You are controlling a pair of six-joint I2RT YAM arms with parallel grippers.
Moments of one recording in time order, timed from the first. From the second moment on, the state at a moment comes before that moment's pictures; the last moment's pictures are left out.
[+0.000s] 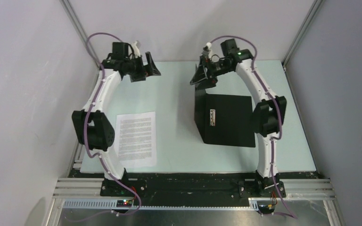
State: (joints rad) left arm -0.10 1.85 1.79 -0.72 0.43 -0.31; right arm 0.30 2.13 2.21 -1.07 -1.08 0.22
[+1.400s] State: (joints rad) left arm -0.19 2.08 1.51 -0.70 0.42 -0.39; right arm 0.13 1.97 1.85 -1.06 -0.46 0.02
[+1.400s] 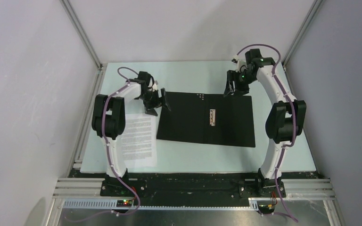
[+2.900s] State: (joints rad) left arm -0.57 2.23 2.05 -0.68 0.14 -0.63; right arm 0.18 1.66 1.34 -0.80 -0.30 -0.08
